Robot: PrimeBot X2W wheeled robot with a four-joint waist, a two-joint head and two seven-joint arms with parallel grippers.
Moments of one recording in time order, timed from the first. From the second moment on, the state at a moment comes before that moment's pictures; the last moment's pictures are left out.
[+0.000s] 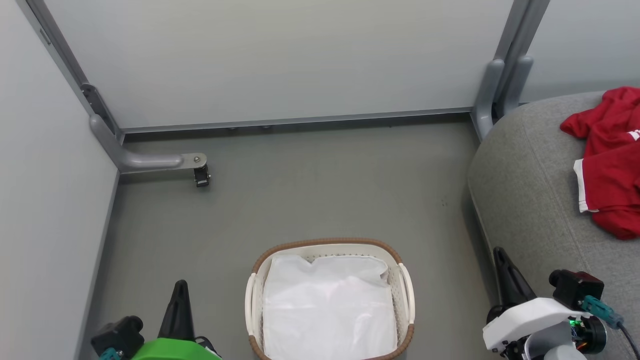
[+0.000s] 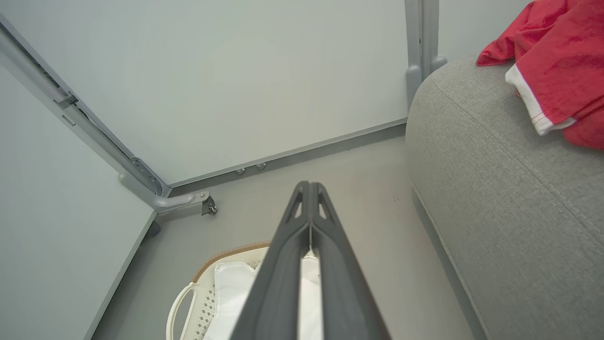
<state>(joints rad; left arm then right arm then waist) 0.05 0.05 -0.13 0.26 -0.55 -0.02 -0.20 -0.05 -0.04 0.02 0.30 0.40 0.13 -0.19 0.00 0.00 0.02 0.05</state>
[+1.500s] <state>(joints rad) -0.03 0.06 -0.03 0.25 -1.12 -0.07 -0.05 -0.07 -0.04 -0.05 0.27 1.04 0.13 -0.03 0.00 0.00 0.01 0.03</state>
